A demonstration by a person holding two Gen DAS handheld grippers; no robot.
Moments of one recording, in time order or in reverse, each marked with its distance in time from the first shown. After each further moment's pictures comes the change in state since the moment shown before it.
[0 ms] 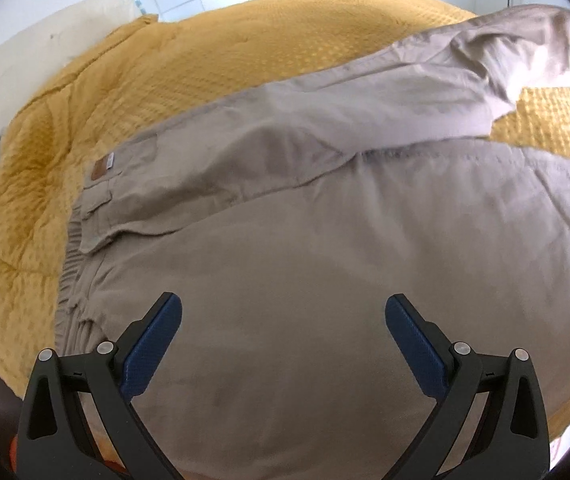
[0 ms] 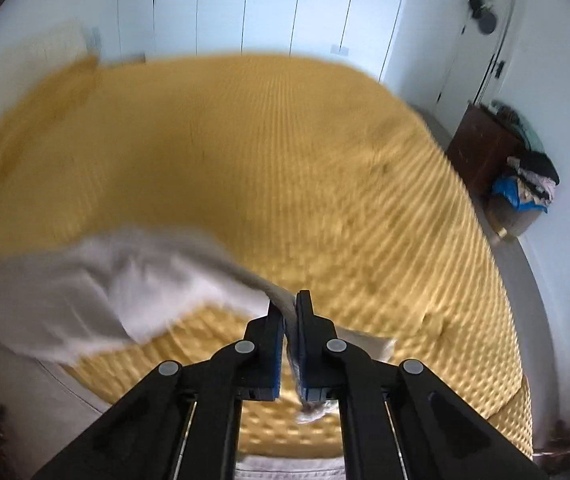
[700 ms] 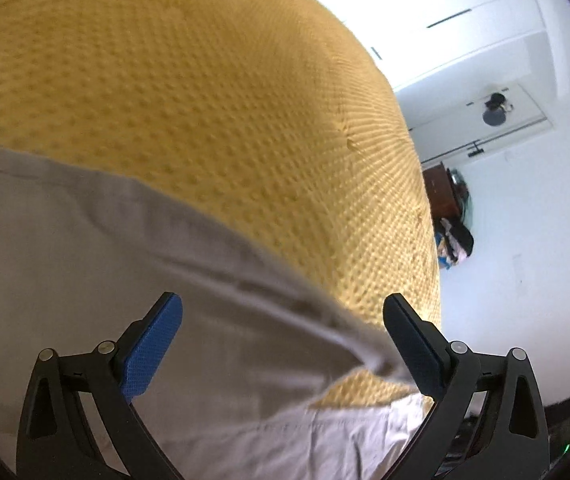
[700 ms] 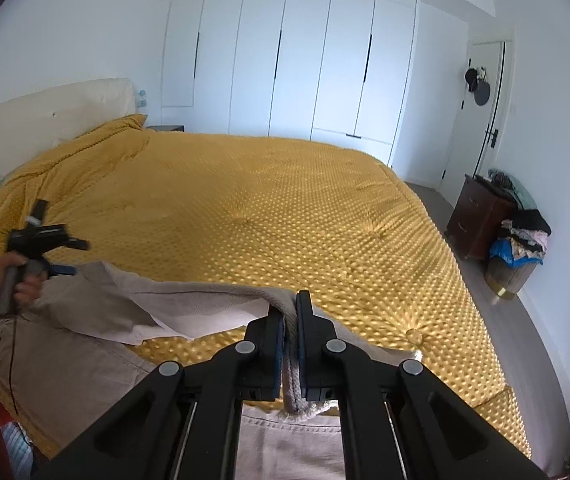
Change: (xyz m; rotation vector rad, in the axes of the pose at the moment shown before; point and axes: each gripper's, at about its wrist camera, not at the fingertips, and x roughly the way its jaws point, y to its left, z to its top) left arm 0.106 0.037 0.221 -0.582 0.139 -0.767; right arm -0.163 0.031 -0.087 -0.068 -0.291 0.043
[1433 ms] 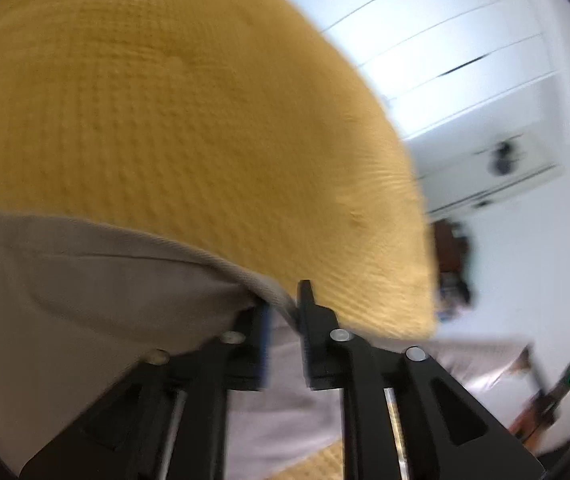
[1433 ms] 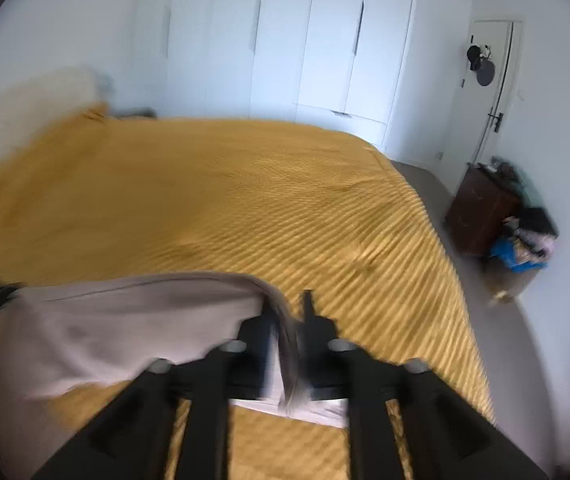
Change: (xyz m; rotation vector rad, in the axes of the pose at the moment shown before) left arm 0.023 -0.023 0.083 -0.072 -0.125 0.080; right arm 0.238 -0.075 0.163 0.013 0.146 -0.102
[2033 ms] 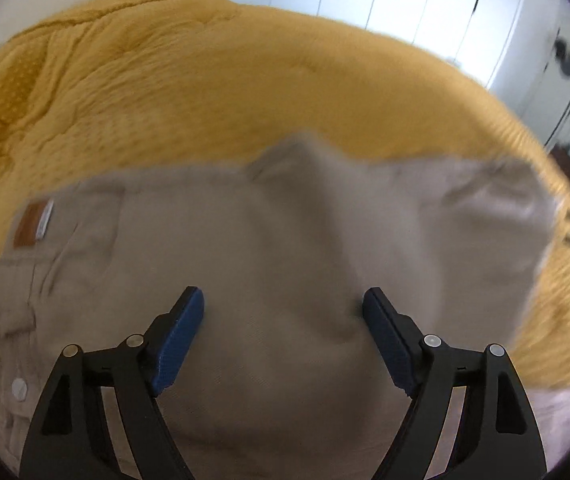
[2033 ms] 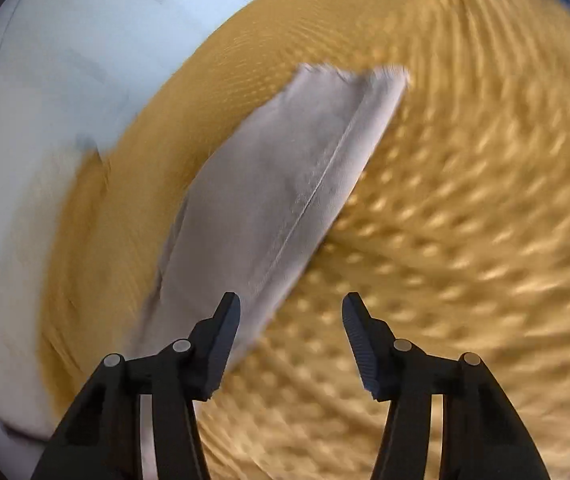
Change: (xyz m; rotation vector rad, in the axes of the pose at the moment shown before) left arm -0.048 0.114 -0.120 0.350 -0.200 0.494; right arm 0.247 0.052 -0.157 0.716 0.357 0.535
